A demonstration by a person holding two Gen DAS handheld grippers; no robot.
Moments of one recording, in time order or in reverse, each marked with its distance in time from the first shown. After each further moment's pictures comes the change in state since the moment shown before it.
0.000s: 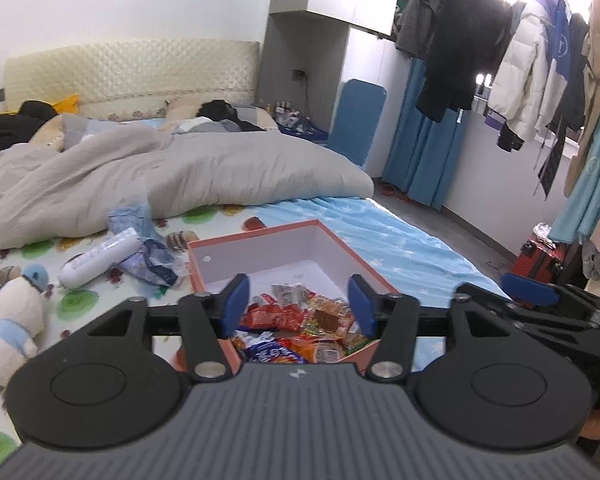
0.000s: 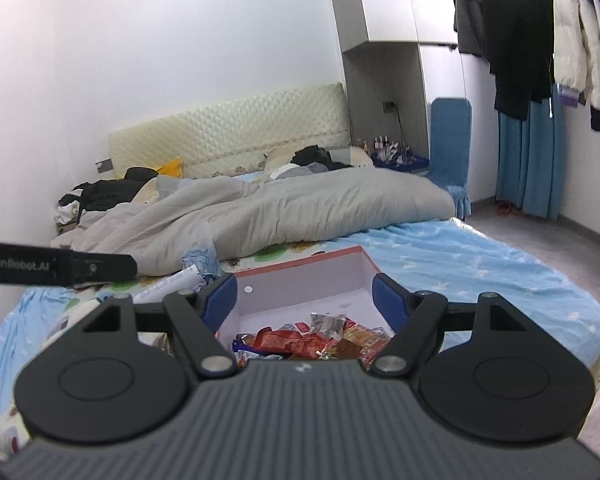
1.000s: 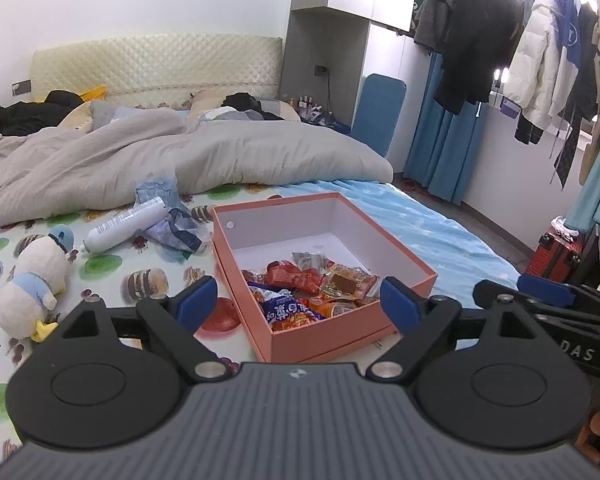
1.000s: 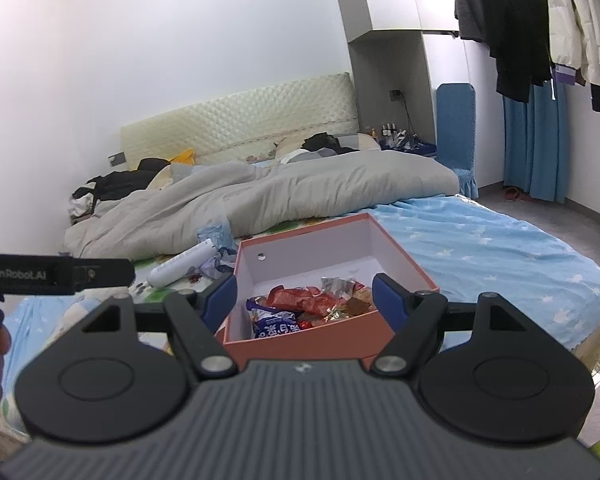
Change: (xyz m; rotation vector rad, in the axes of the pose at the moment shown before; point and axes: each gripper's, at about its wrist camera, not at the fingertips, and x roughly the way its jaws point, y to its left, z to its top) left arm -0.027 -0.005 -0.072 -0.014 0.010 0.060; right arm -0.025 -0.002 -0.049 0.034 0.029 0.049
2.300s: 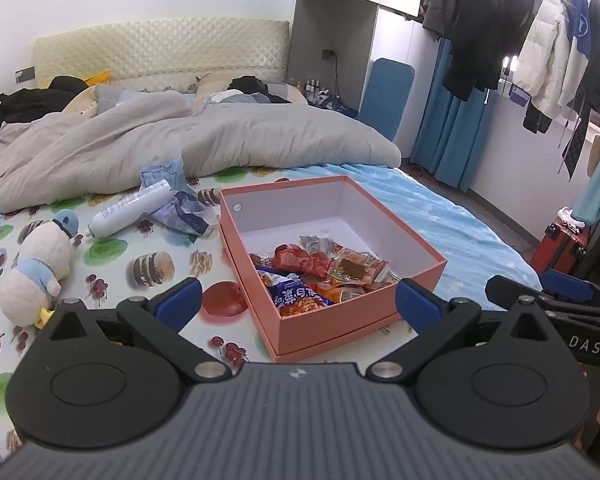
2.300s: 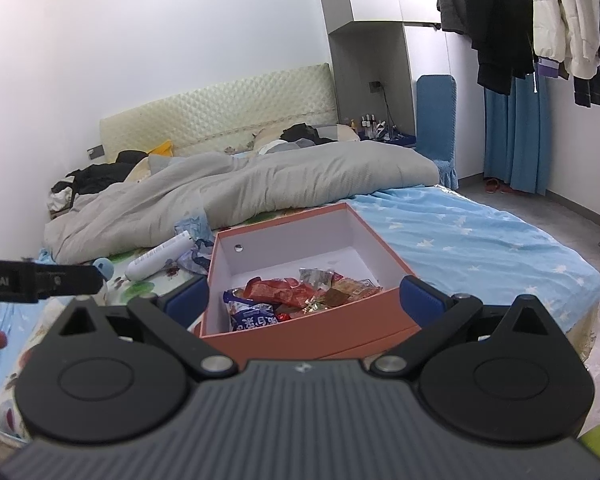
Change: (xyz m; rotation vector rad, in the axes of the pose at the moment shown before) left arm 0.013 0.005 -0.001 -0.009 0.052 0.022; right arm 0.005 -0.001 -0.004 0.013 0.027 -0.066
